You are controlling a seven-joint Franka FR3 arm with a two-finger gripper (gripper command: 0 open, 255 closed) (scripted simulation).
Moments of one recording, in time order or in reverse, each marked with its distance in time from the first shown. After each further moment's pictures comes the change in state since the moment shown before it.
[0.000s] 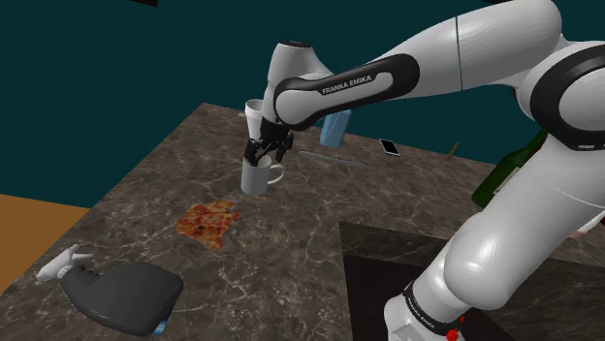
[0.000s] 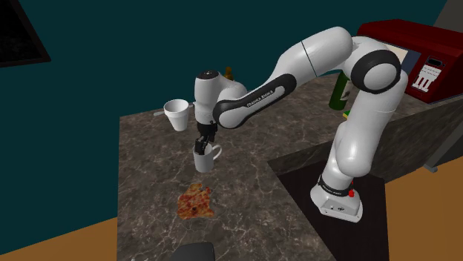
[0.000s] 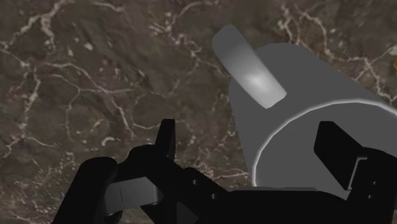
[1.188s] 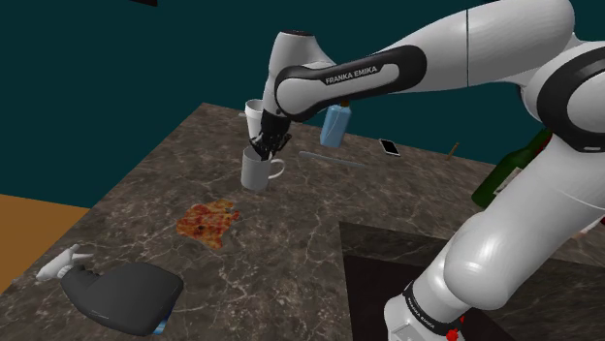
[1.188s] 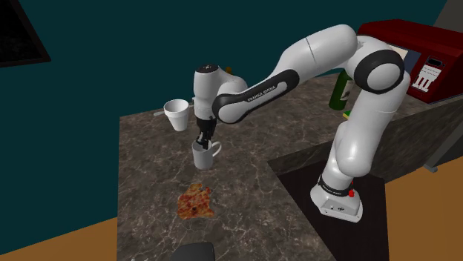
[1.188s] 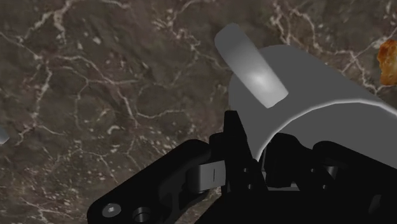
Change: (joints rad) arm 0.000 -0.021 0.000 0.031 0.007 -0.051 -0.005
